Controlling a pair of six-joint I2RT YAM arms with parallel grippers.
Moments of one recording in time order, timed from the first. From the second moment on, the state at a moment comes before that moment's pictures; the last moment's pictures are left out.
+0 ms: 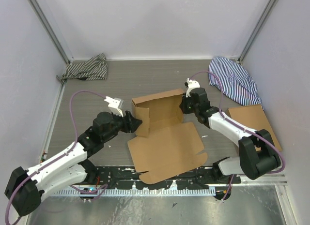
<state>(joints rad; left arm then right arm) -0.72 0.84 0.45 0.10 0.02 -0.52 0.40 1.35 0.74 0.01 -0.04 0.23</state>
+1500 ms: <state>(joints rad) -0.93 1.49 0.90 -0.34 -0.91 -0.62 0.53 1.21 0.71 -0.10 0.13 0.28</state>
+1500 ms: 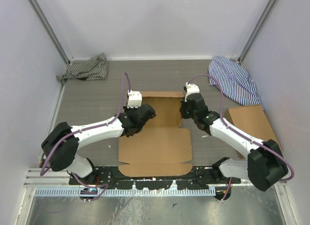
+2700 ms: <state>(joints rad) -1.02 0.92 0.72 -0.58 -0.81 -0.80 0.57 1.27 0.82 -0.17 0.18 0.37</state>
